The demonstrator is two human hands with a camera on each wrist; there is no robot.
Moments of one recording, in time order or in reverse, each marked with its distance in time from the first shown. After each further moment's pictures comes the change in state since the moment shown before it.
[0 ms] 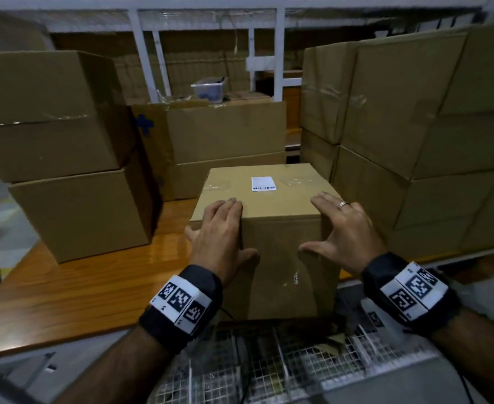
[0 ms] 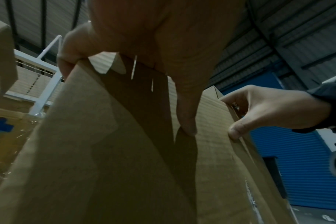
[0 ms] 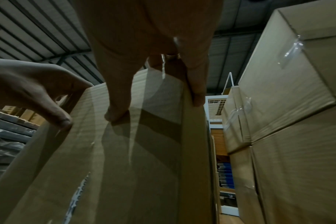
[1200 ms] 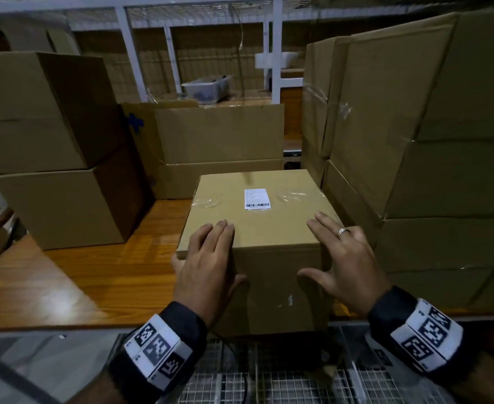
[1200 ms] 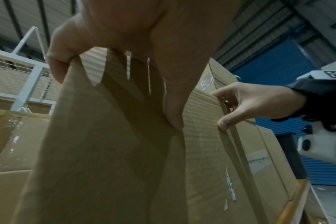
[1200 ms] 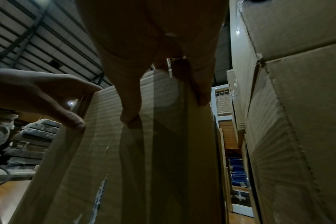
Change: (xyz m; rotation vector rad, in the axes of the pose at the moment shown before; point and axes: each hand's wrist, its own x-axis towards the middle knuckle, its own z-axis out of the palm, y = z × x) left_hand 0.033 0.123 0.057 0.106 0.021 -0.188; right_hand 0.041 0.159 0.002 0.091 -0.034 -0.206
